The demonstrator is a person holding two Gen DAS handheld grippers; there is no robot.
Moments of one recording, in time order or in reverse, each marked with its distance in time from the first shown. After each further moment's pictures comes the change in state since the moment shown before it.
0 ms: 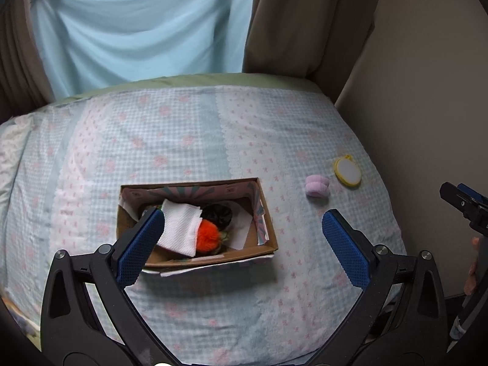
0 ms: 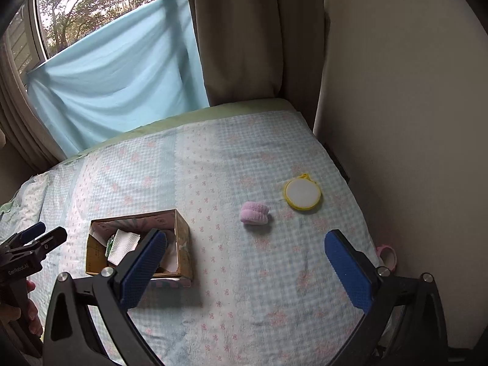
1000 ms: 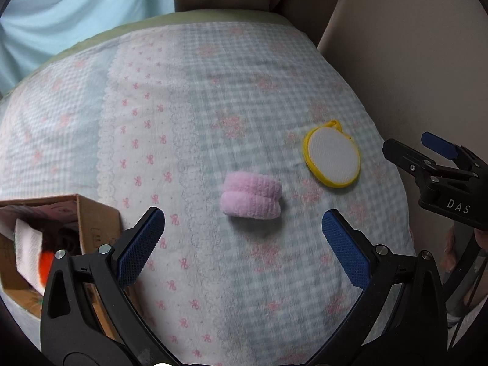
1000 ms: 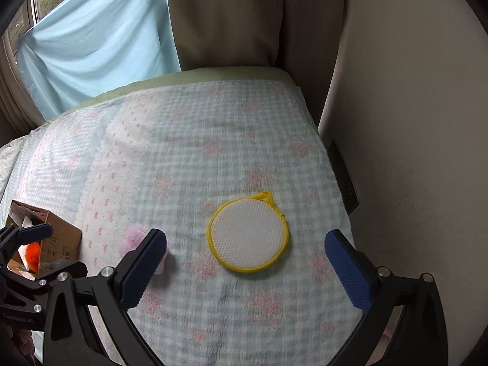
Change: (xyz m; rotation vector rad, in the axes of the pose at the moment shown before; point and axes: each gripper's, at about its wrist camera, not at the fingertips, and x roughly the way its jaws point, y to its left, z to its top) left arm 0.309 -0.190 -0.004 0.062 0.211 -0.036; right arm 0.285 -0.155 0.035 -0.163 0.084 0.057
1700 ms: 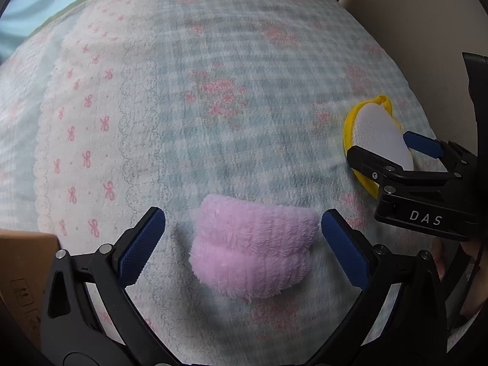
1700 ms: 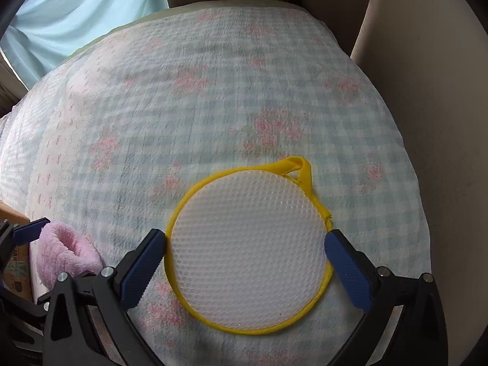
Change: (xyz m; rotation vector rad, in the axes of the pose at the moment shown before) left arm 0.131 0.000 0.016 -0.002 0.117 0.009; right arm 0.142 -0.001 -0.007 -0.025 0.196 0.010
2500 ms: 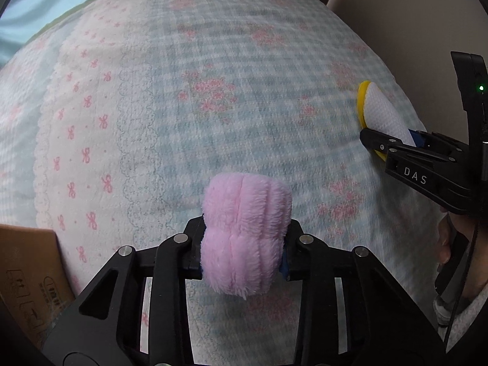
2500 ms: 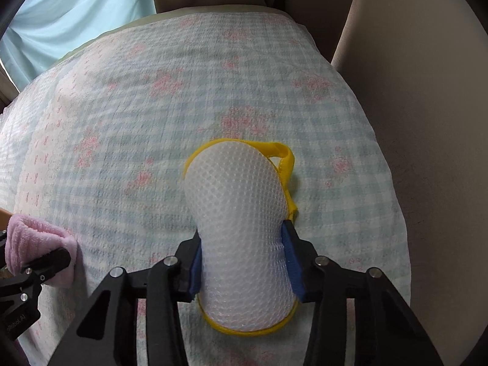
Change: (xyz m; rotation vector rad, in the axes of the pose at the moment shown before) left arm -0.017 -0.003 -0.012 0.027 -0.045 -0.020; right arm -0.013 -0.029 -0.012 0.022 -0.034 -0.047
